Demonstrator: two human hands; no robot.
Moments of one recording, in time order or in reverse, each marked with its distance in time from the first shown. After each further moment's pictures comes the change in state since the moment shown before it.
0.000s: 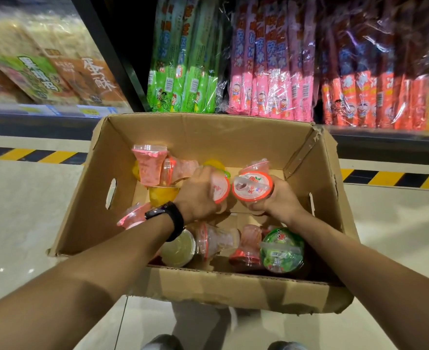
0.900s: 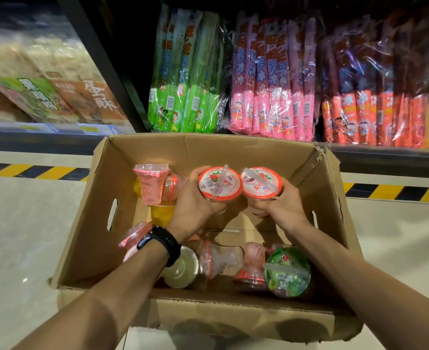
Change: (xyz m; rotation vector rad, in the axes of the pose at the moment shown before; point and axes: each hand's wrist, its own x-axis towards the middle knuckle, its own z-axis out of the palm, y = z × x) left_hand -0.001 0.014 -0.025 -0.746 0.237 -0.059; right_hand 0.013 -0.022 0.004 0.245 0.164 0.028
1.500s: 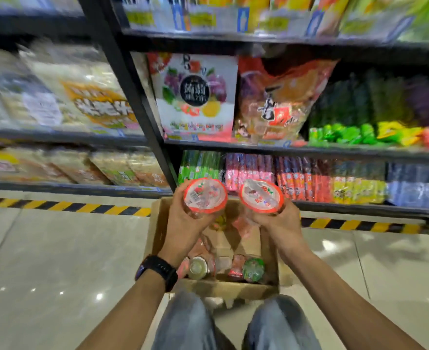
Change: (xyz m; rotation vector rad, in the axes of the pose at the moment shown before) left_hand -0.102 0.330 -0.128 -0.179 0.164 0.003; right_hand -0.190 -0.315 -0.053 0.098 0.131 -0.061
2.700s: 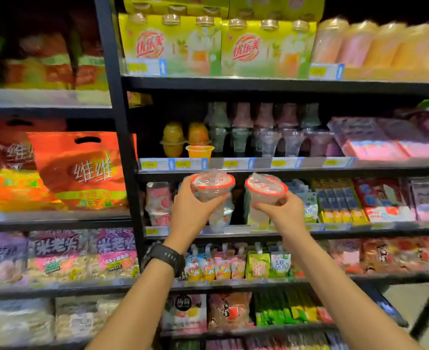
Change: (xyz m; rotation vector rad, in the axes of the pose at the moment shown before) left_hand -0.012 0.659 -0.052 -0.037 -0.017 0.632; right_hand -0.182 -0.630 -0.122 0.137 0.193 -0.652
